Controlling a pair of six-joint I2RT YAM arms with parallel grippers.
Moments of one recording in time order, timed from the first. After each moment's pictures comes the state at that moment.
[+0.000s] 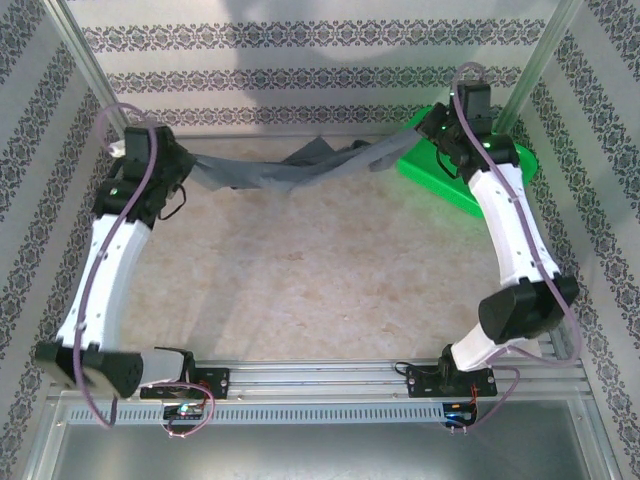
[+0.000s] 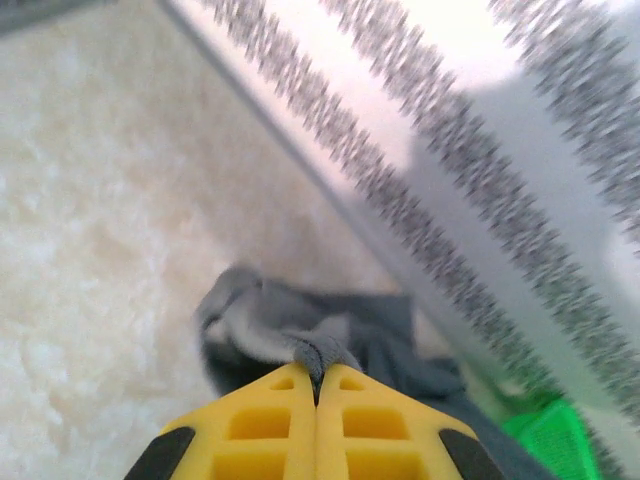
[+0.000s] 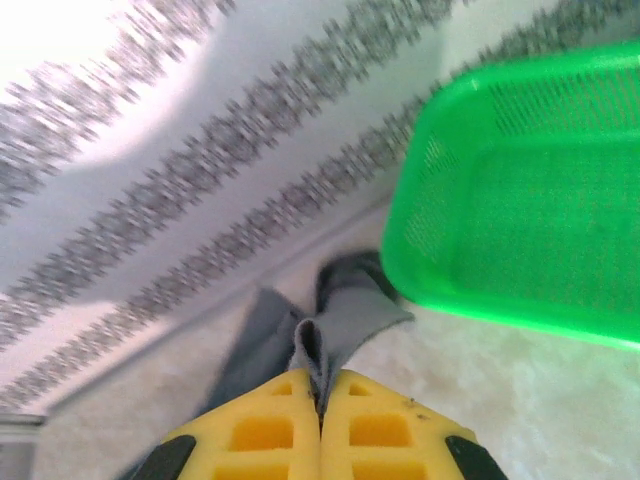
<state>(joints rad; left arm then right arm) -0.08 1.25 1.53 -0.81 -0.21 -0.94 0.12 1.56 1.77 -0.69 0.06 0.71</state>
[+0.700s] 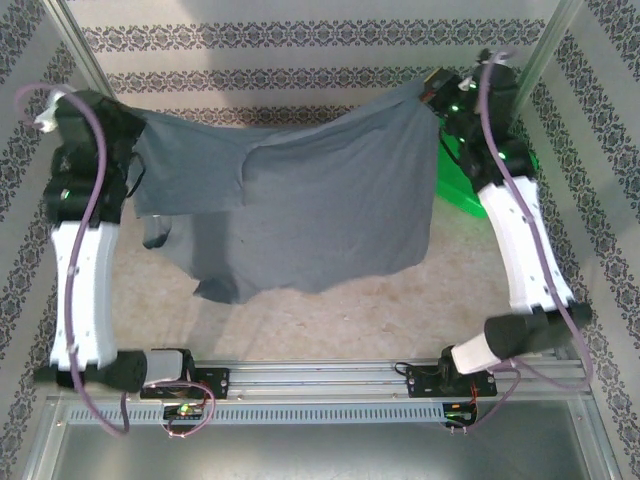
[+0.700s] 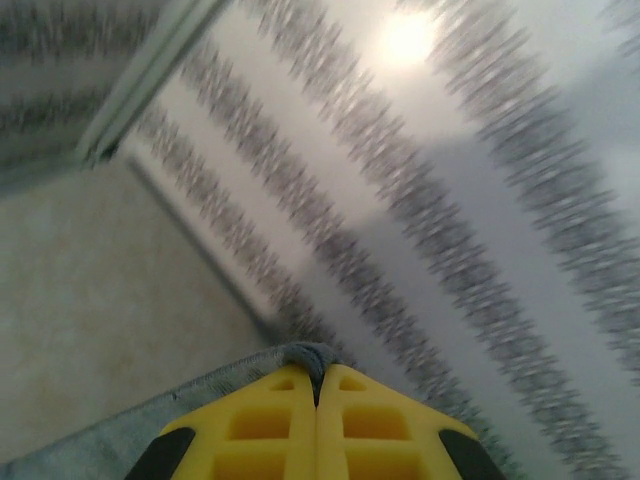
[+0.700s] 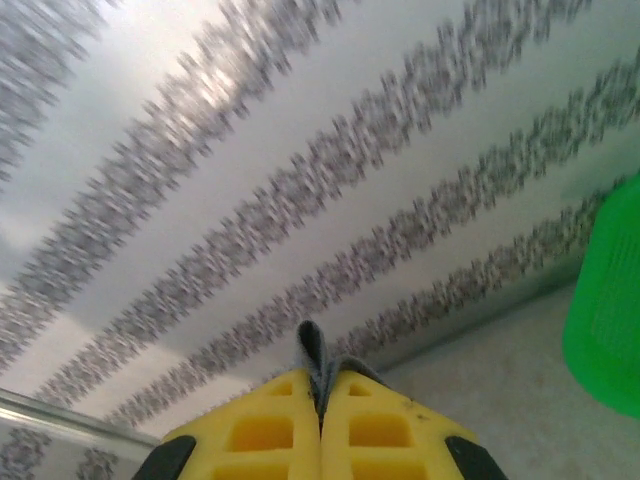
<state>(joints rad) 0.10 1.40 1.79 -0.76 -0.15 -0.93 0.16 1.60 1.84 -0.46 -0.04 0.80</state>
